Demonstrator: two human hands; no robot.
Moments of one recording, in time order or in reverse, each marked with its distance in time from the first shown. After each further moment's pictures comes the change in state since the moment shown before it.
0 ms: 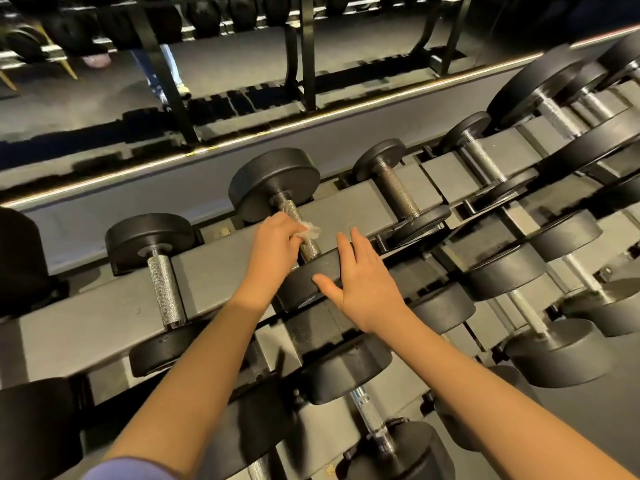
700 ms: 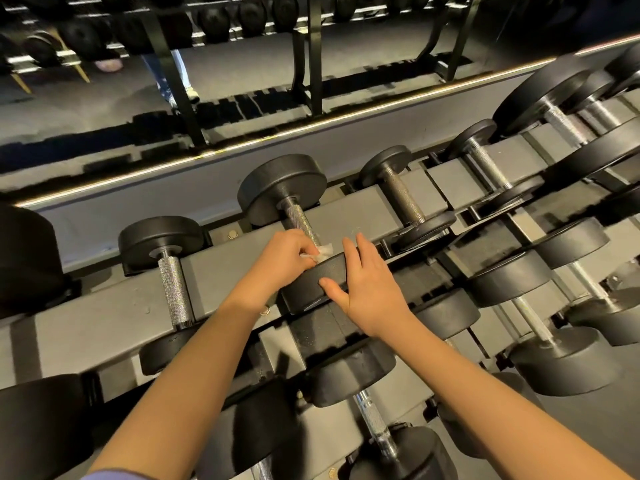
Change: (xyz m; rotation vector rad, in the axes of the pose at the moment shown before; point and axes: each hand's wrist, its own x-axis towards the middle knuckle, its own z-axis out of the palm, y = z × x) left_hand 0.000 0.009 -0.017 -0.049 -0.308 -0.048; right_hand 0.003 0.003 0.008 0.012 0.060 0.004
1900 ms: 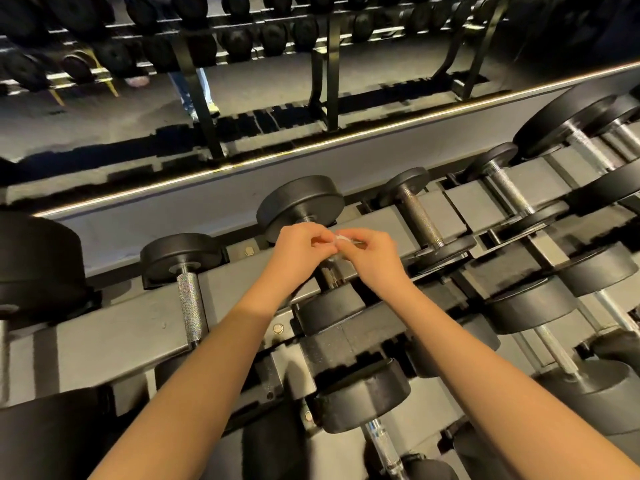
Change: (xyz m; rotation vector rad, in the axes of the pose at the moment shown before) left_hand 0.007 0.024 -0.034 -0.203 0.197 0.009; right_hand 0.071 -0.015 -0.027 0.762 0.094 0.093
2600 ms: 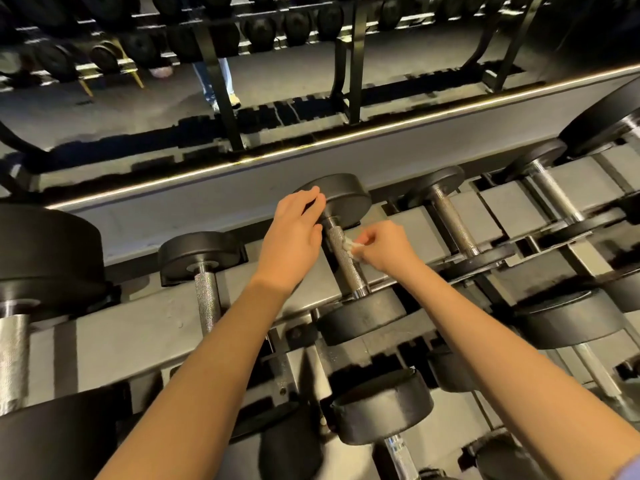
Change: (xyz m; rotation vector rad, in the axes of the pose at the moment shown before) left_hand 0.008 -0.033 -0.023 0.388 0.185 0.102; right_hand 0.056 0.009 0.016 -0.402 -0.135 0.168
